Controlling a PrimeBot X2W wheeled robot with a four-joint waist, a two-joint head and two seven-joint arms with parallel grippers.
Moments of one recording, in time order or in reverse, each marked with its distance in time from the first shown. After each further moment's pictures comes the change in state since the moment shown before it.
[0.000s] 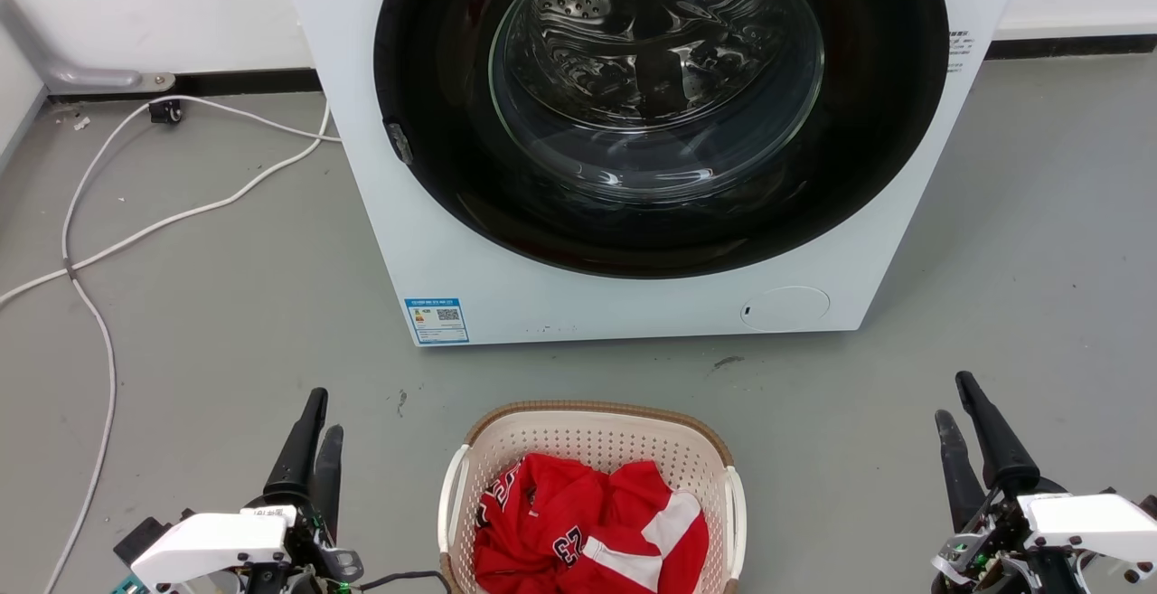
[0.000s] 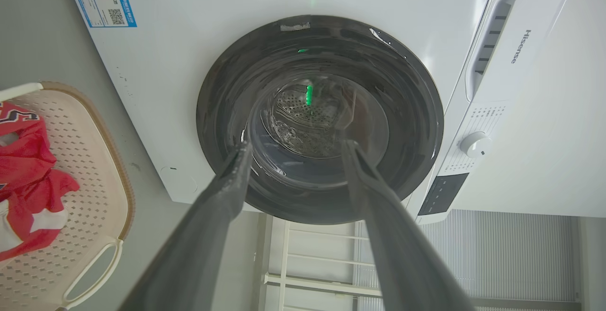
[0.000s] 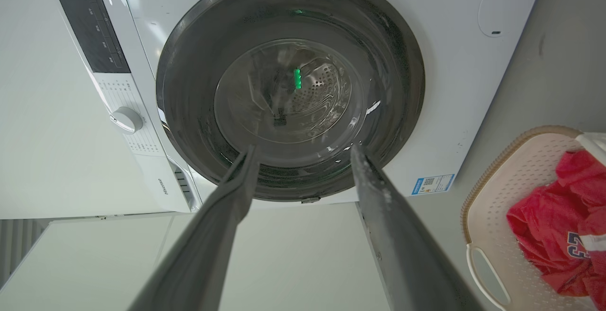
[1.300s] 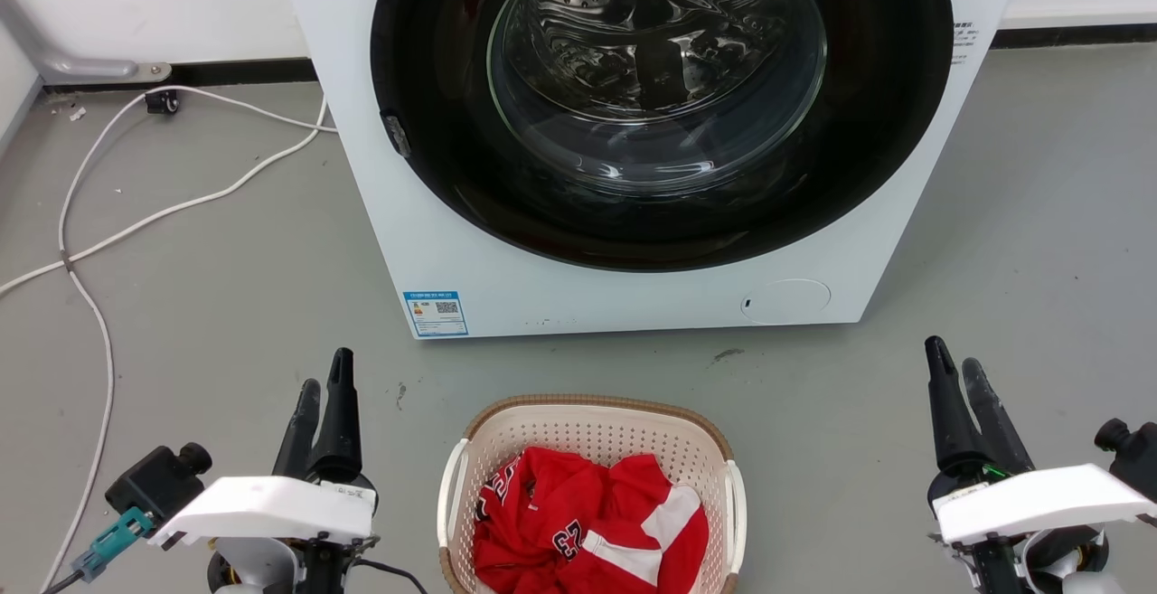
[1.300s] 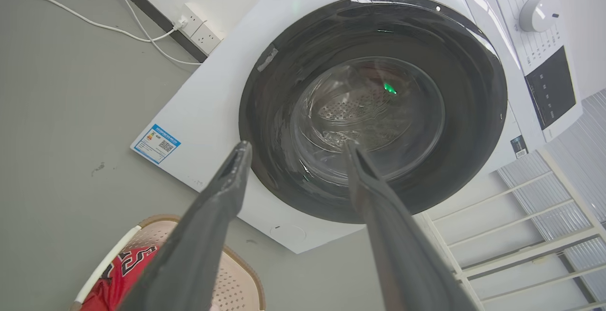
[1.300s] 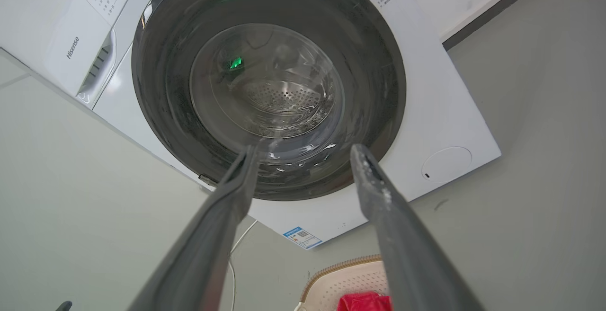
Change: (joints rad) left arm 0.016 0.001 -0.085 -0.179 0.691 0.080 -0.162; right arm 0.028 0.000 0.075 -0.180 -0.820 0.000 -0.163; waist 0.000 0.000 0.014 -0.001
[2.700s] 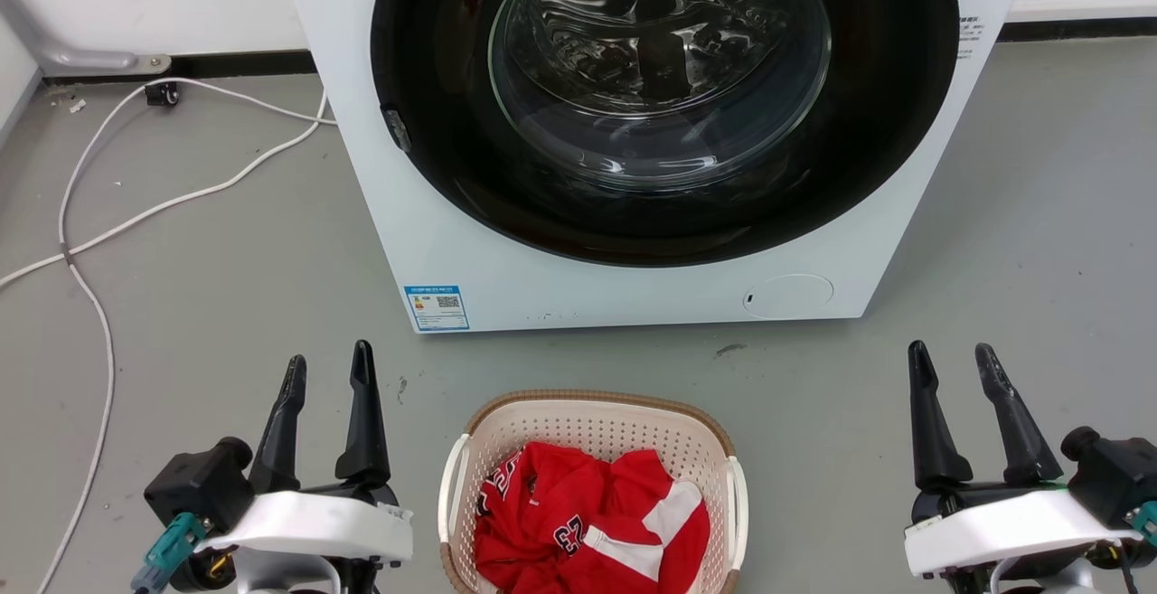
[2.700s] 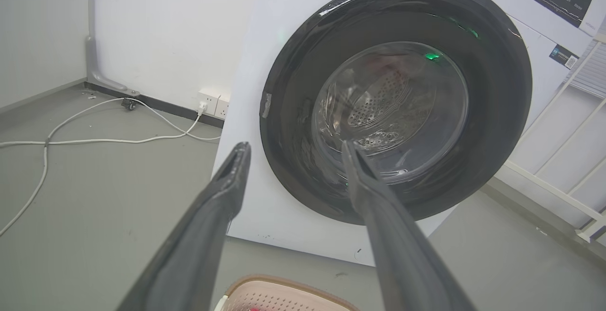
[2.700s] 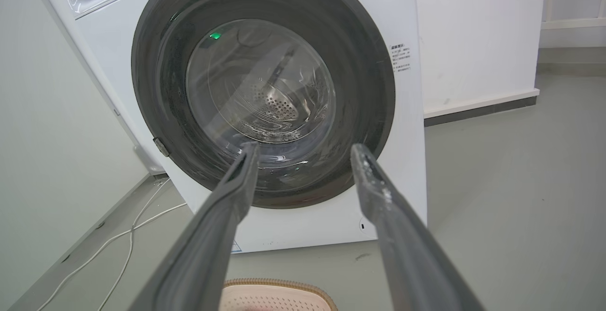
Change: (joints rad) left arm 0.041 0.002 -0.050 -0.091 0.493 0.030 -0.119; right arm 0.049 -0.001 0.031 -0.089 -0.475 0.000 -0.118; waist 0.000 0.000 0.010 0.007
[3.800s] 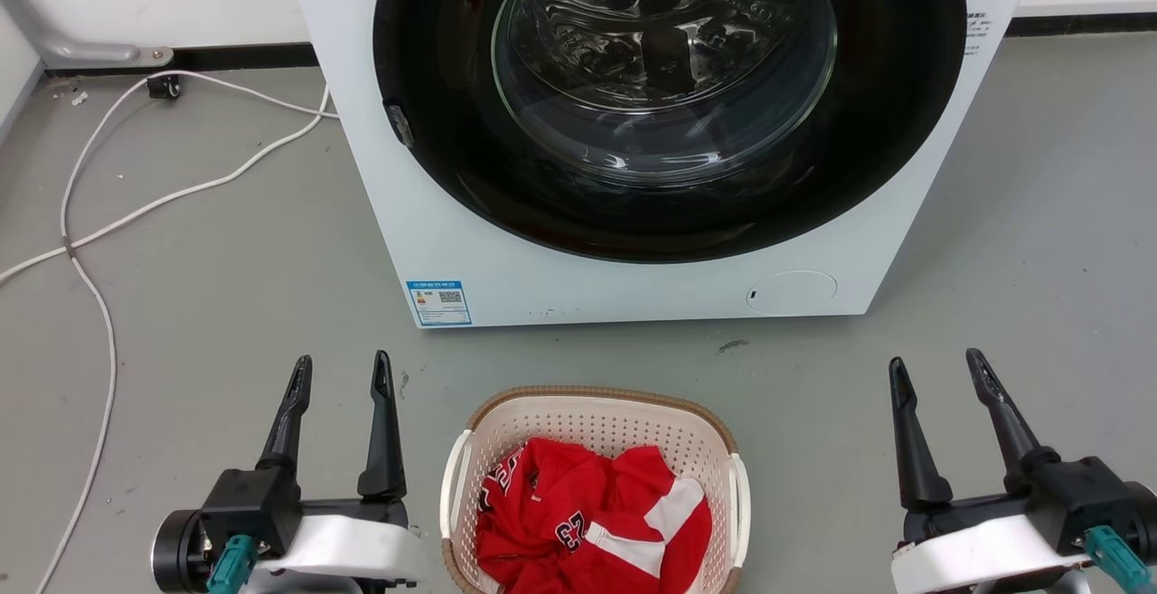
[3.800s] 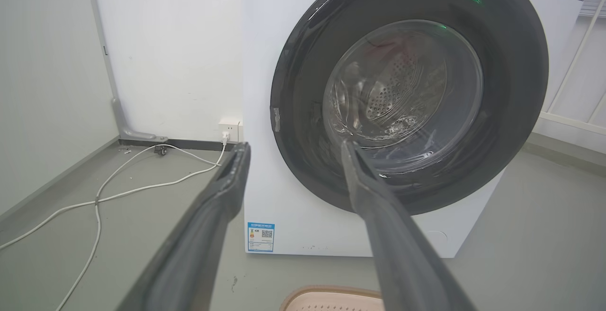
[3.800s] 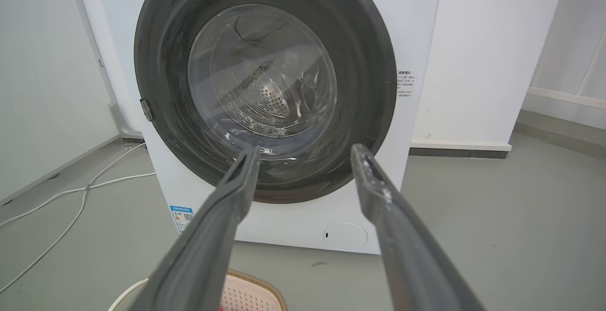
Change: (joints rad) left arm 0.027 0.001 -0.024 -0.014 0.265 0.030 -0.068; right arm 0.027 -0.001 0.011 -0.011 -0.261 0.000 -0.069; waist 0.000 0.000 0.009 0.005
